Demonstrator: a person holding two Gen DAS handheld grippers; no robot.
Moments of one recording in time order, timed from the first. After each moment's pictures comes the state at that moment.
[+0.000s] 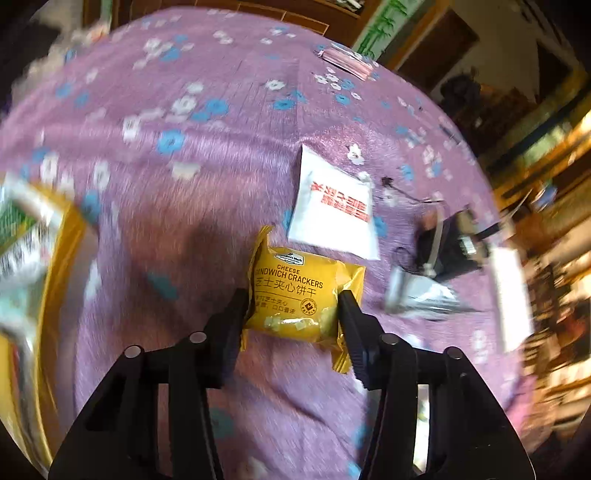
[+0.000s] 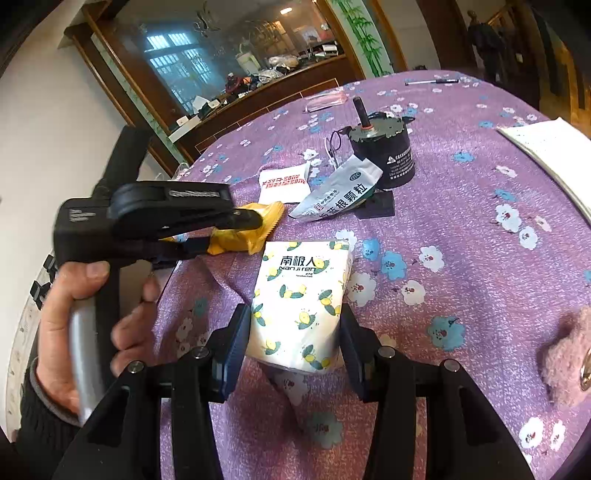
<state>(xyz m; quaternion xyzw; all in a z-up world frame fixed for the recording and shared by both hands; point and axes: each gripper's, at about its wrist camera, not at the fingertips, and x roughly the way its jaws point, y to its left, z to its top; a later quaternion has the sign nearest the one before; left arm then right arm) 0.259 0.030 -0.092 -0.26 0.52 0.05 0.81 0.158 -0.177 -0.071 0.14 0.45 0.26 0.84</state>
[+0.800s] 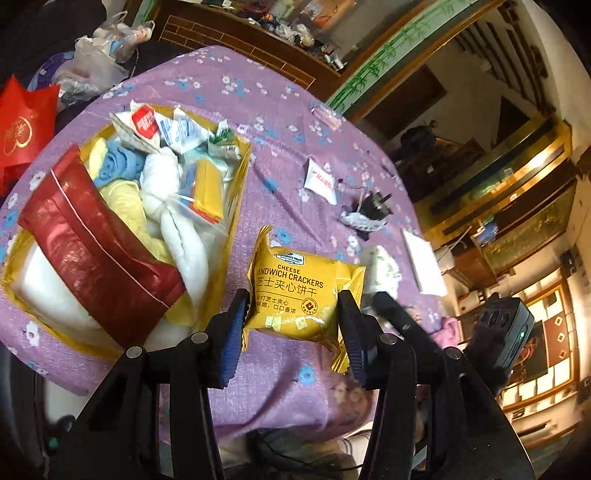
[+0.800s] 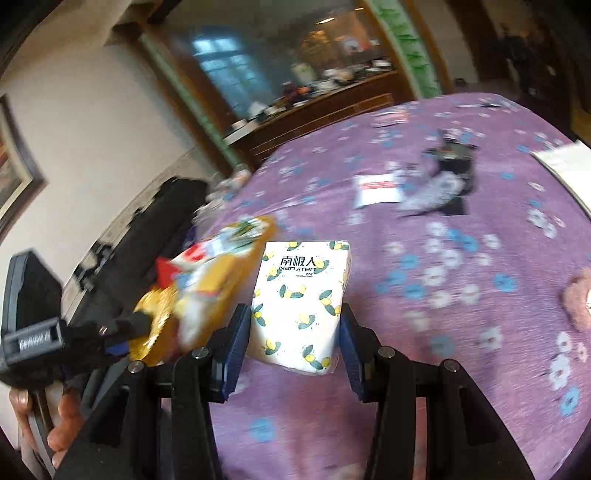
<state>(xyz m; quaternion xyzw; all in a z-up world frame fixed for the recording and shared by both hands) 0.003 0.068 0.013 -0.32 0.42 0.01 0.85 0.073 -0.137 -0.004 0.14 0.41 0.35 0.83</state>
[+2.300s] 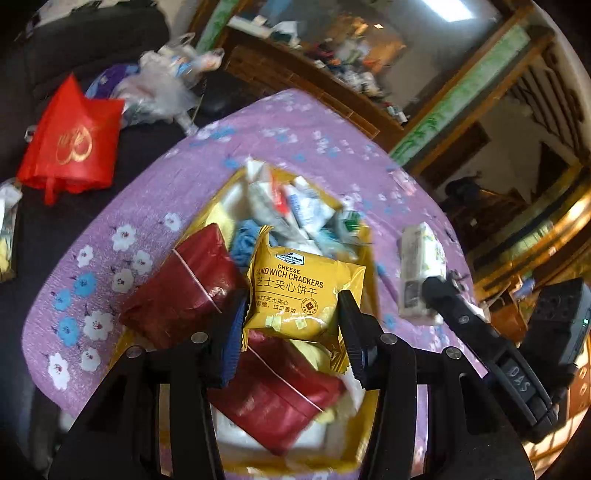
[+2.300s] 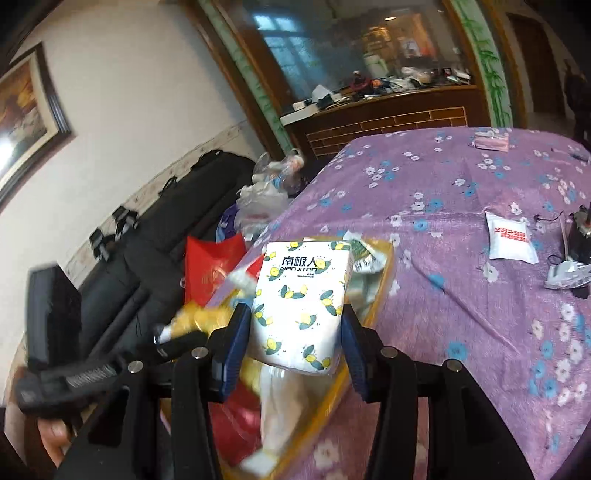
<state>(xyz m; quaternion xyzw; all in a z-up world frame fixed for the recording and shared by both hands) 0.006 0.191 -0.023 -0.34 0.37 0.13 0.86 0.107 0.013 0.005 0.09 0.39 0.42 0.81</state>
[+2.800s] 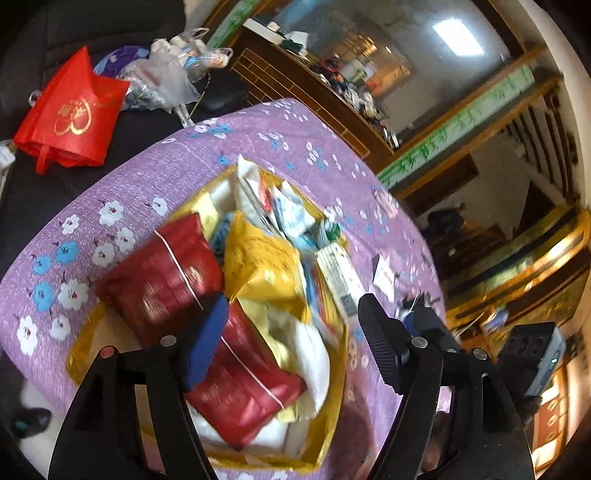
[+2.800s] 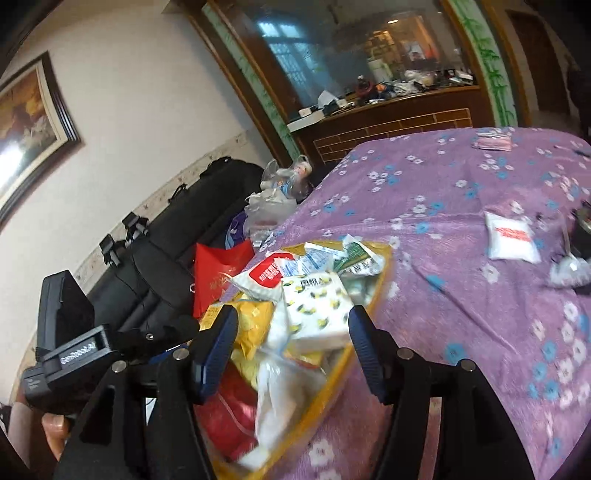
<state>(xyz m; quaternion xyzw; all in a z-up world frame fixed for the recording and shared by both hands) -0.008 0.175 -0.014 -0.39 0.33 0.12 0.85 0.098 -0.016 0.008 0.11 0.38 0.43 0.81</state>
